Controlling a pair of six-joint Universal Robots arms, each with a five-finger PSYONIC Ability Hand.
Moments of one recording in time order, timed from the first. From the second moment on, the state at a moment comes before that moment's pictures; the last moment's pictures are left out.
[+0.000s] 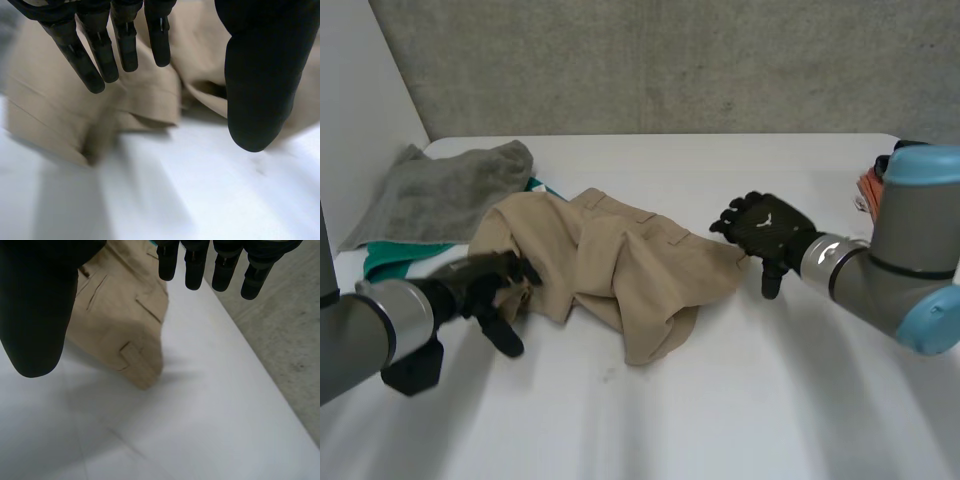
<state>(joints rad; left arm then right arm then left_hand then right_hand) 4.46 -1.76 -1.67 2.79 -1.32 3.11 1.89 -0.93 1.29 0.05 1.16 2.41 0.39 0.39 0.39 0.39 0.22 0.23 0.21 0.21 0.21 0.04</state>
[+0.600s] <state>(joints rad) 4.03 -2.20 -1.21 2.85 -1.53 2.88 1.97 -1.07 1.39 -0.19 1.10 2.80 0.27 0.27 0.27 0.26 0.10 1.11 1.17 1.18 1.19 1.00</state>
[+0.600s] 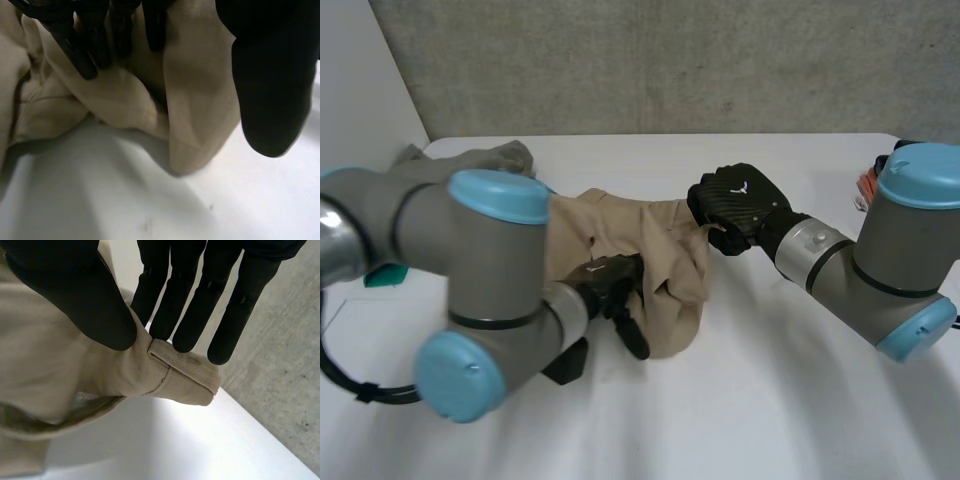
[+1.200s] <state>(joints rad) 4.12 -1.87 -1.00 2.73 -1.68 3.16 1.92 -1.27 1.34 -0.10 1.22 2.85 1.16 1.19 1.18 1.19 0.98 1.11 1.17 1.18 1.19 1.00</state>
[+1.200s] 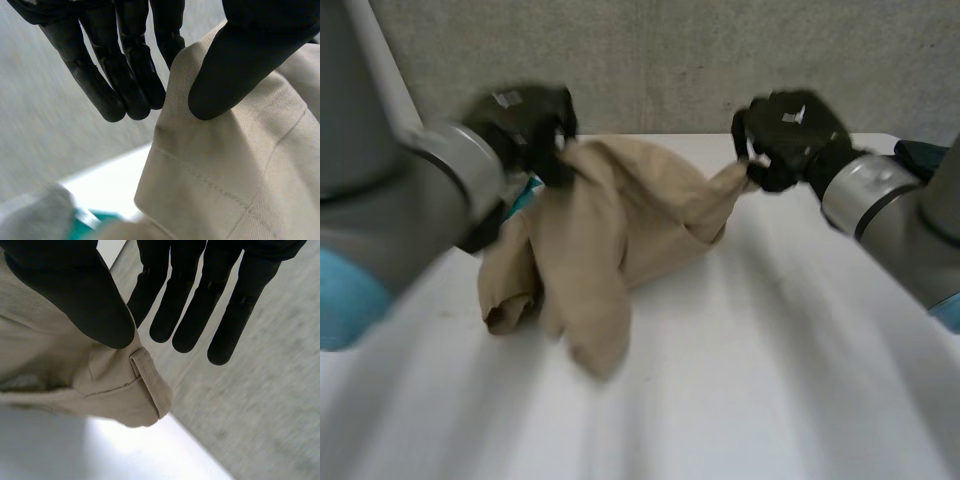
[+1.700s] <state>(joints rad) 4.25 -2.04 -0.68 2.87 -1.67 3.67 1.94 -1.19 1.01 0.01 1.35 2.96 1.16 1.20 1.18 1.20 0.98 1.11 1.17 1.18 1.19 1.01</state>
